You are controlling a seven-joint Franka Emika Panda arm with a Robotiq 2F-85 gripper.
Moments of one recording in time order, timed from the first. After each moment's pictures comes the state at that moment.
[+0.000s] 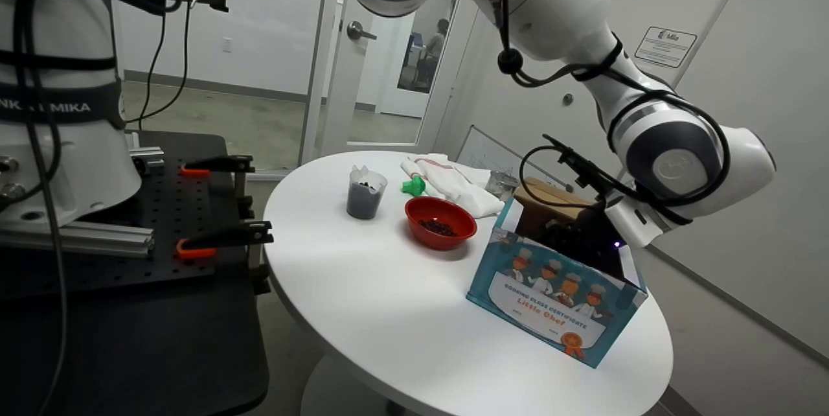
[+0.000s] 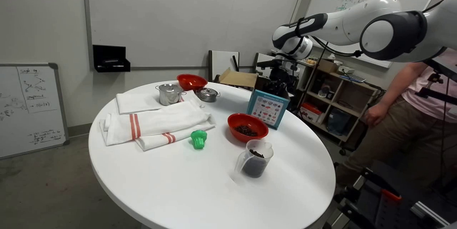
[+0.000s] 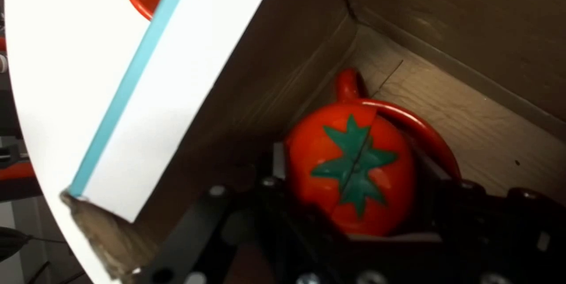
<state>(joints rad) -0.42 1.26 -0.14 -0.77 0.40 1.59 1.40</state>
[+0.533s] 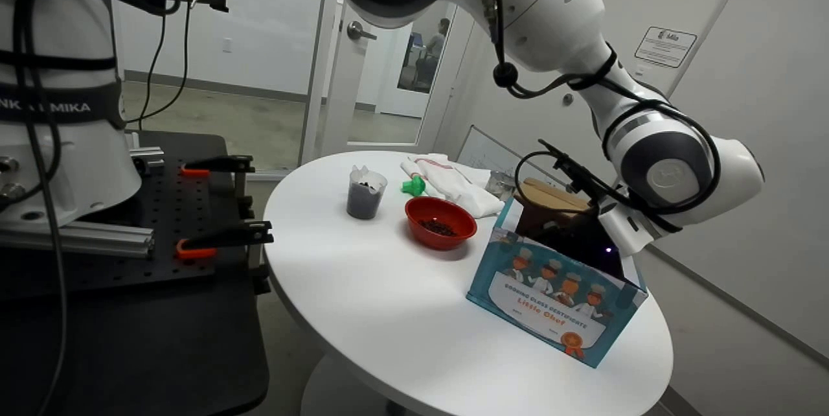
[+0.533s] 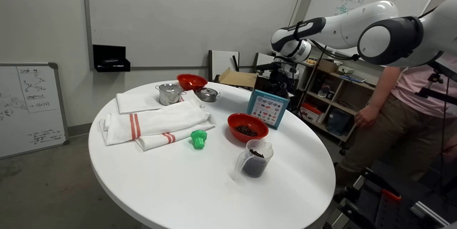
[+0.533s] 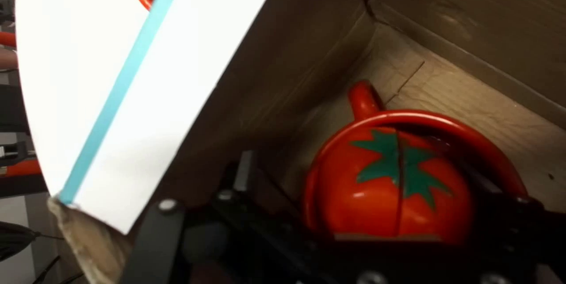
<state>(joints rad) -0.42 1.30 -0.13 -0.73 0.39 1.56 1.39</state>
